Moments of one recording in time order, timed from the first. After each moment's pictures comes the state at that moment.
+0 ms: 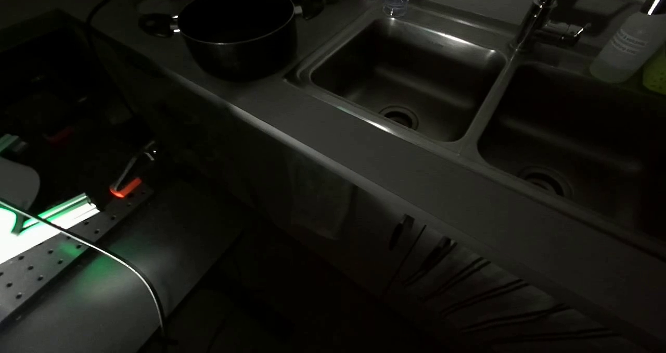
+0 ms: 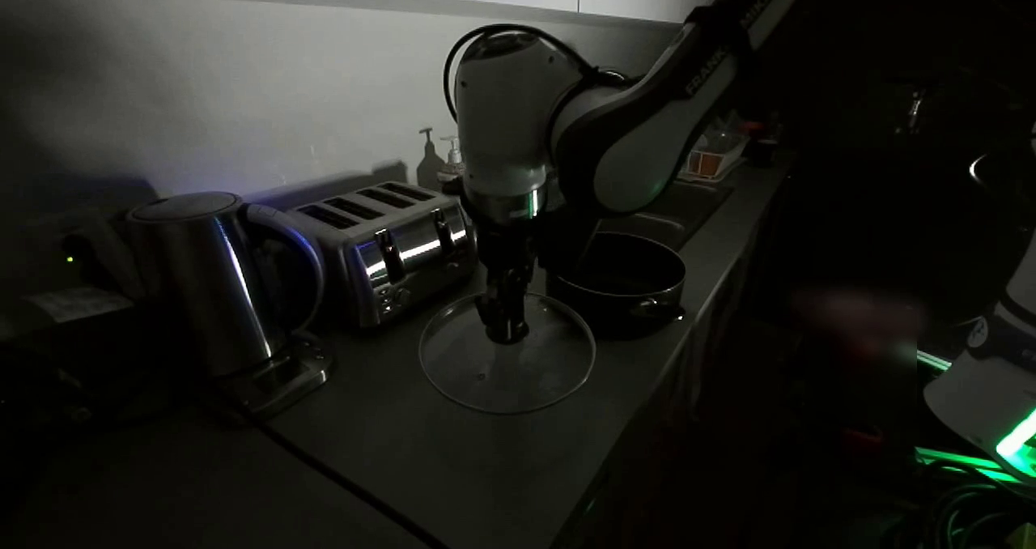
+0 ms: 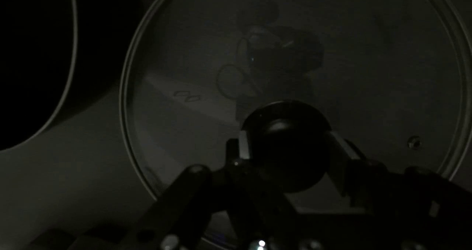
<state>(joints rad) 0.31 0.46 0.13 -1.99 -0.40 2.45 0.54</state>
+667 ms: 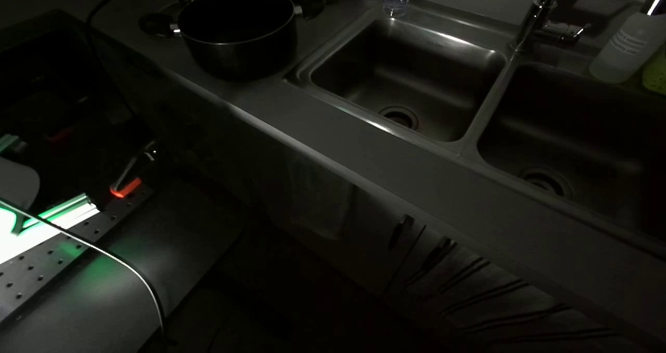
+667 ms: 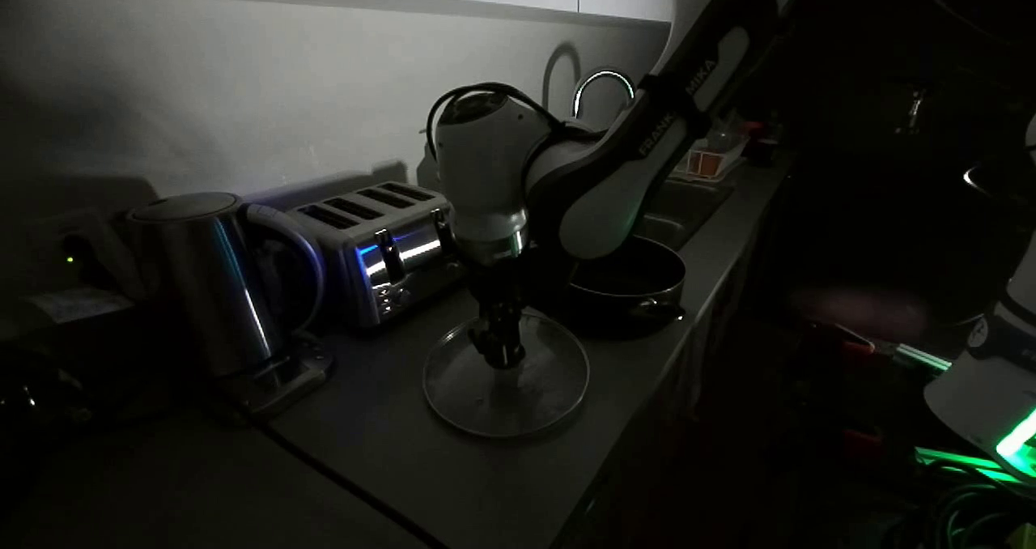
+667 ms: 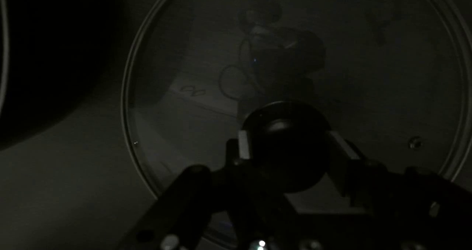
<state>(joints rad) 0.37 0.60 0.06 -1.89 -0.38 2.43 0.53</state>
